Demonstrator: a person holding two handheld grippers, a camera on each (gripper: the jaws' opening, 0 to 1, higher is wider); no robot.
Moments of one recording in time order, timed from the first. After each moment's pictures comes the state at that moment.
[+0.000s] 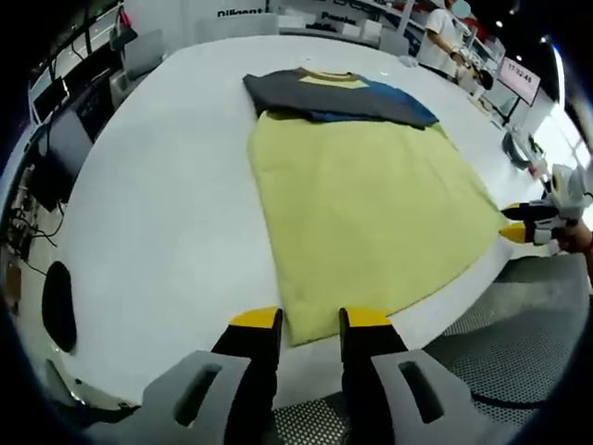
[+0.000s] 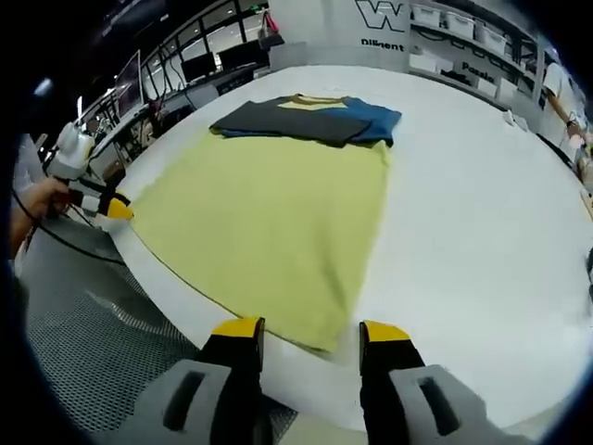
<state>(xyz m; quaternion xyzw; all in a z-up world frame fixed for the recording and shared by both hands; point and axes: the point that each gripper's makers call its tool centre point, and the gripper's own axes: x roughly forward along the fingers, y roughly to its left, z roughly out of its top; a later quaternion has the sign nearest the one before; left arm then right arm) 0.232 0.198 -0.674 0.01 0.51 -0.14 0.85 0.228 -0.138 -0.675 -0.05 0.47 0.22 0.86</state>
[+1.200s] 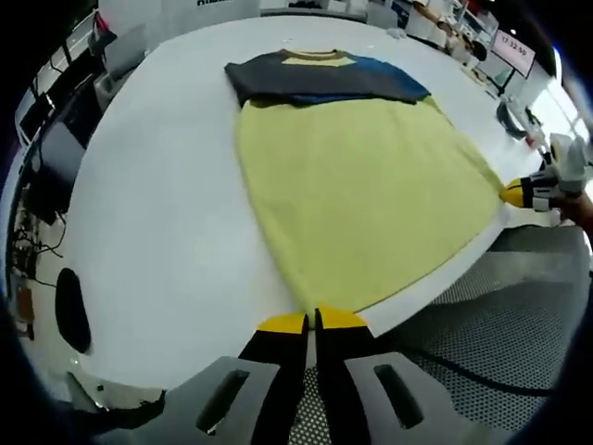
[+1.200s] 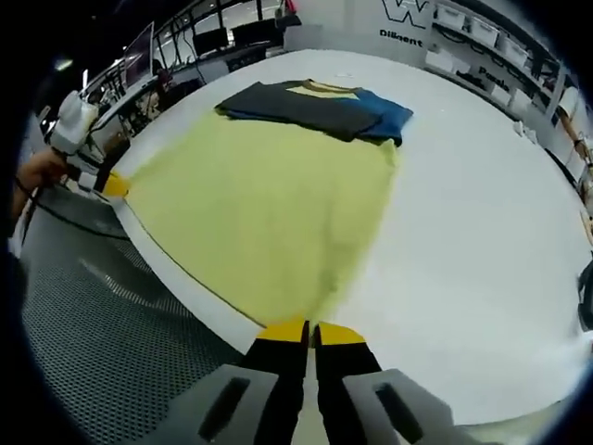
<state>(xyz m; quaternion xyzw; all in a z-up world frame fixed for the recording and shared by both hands) 0.207 0.202 -0.668 0.07 0.56 -0.15 0.81 0.210 -0.144 -0.668 -0.09 0.50 0.23 0.83</state>
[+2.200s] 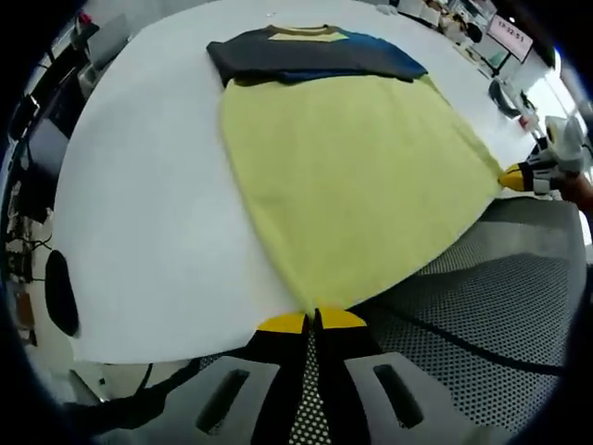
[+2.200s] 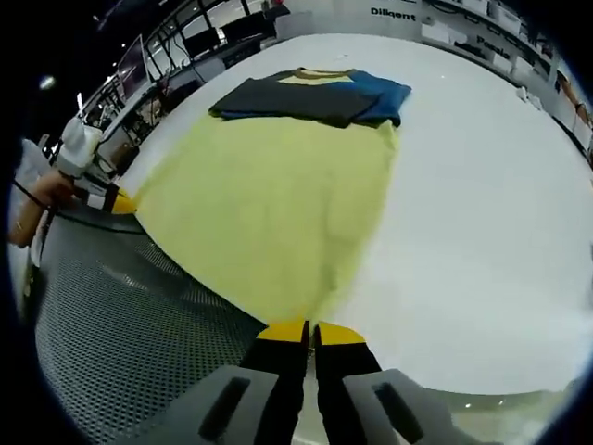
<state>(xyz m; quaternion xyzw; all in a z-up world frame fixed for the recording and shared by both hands) 0.174 0.195 -0.676 0.06 0.60 -0.17 0.78 0.183 -0.148 -0.670 -0.06 0.54 0.24 0.80</state>
